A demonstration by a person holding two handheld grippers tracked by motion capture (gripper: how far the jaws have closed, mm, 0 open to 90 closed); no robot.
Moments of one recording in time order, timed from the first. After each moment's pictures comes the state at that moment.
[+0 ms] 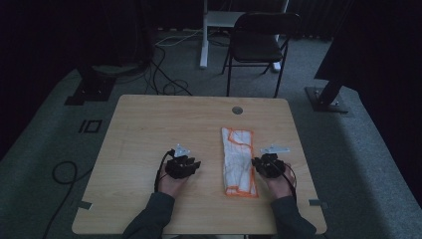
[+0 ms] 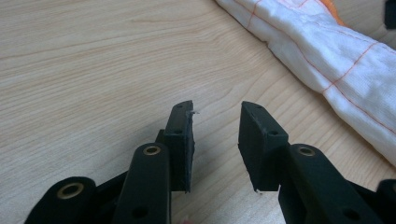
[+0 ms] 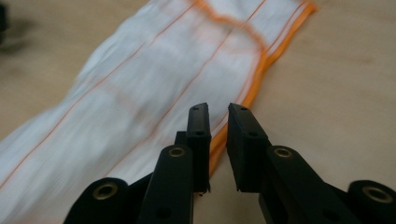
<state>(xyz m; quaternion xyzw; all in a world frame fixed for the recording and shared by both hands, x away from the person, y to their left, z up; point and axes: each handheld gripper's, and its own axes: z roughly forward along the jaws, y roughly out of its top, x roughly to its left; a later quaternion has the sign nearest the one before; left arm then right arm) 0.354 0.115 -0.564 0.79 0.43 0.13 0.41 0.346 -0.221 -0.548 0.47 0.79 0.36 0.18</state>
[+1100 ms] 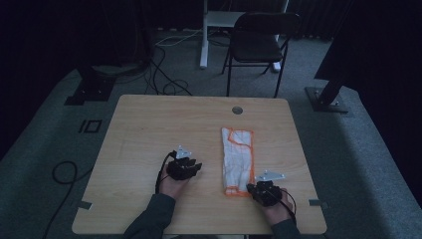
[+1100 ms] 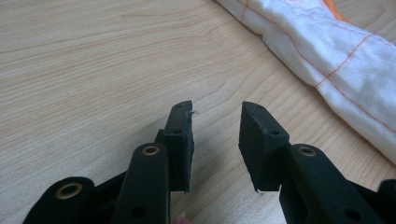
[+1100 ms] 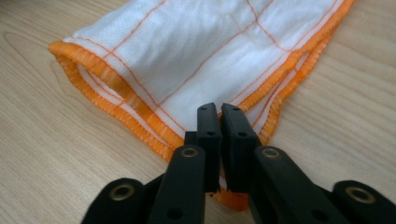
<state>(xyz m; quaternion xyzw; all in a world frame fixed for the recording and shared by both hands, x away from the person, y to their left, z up) 0.352 0.113 -0.567 0.80 0.43 0.13 0.40 0.277 -0.202 -0.569 0.45 0.81 0.34 0.15</state>
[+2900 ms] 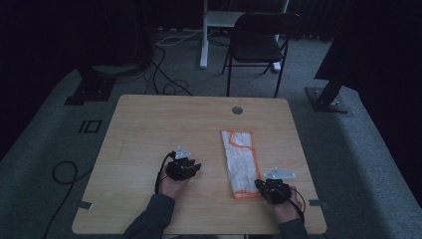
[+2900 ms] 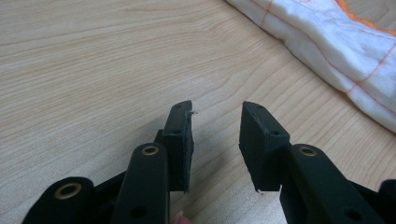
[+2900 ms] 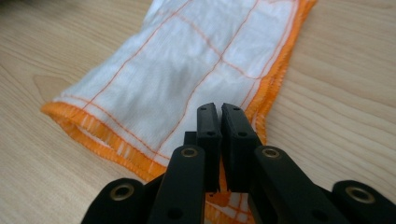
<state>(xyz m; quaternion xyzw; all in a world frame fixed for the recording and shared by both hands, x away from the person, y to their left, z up) 0.352 0.114 -0.570 0.79 0.43 0.13 0.40 0.274 -0.226 -0.551 0.45 0.80 0.35 0.19</state>
